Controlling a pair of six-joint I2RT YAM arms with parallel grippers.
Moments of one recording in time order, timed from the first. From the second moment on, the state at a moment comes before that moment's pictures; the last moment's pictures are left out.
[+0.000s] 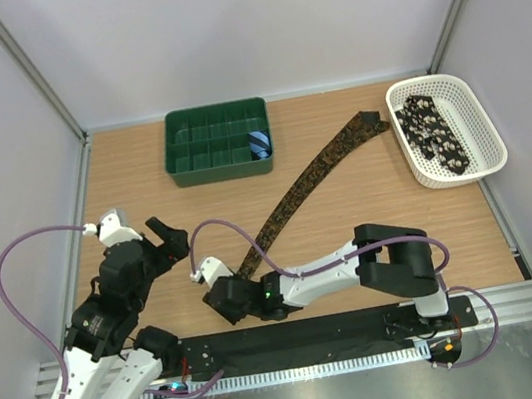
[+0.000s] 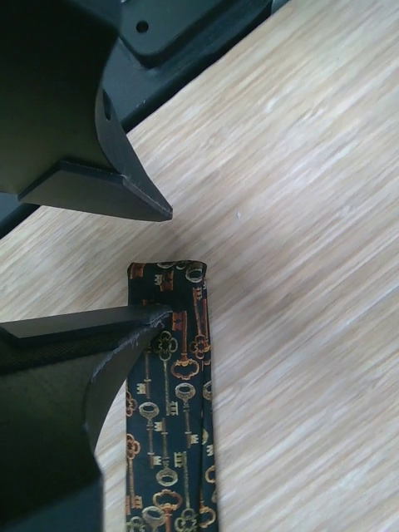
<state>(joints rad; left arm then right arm) -0.50 0.49 0.75 -0.73 -0.37 -0.71 1.42 1.94 1.15 -0.01 0.35 0.40</state>
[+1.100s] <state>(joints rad) -0.50 0.48 0.74 -0.73 -0.39 -0.70 1.43 2.04 1.36 -0.28 0.44 0.35</state>
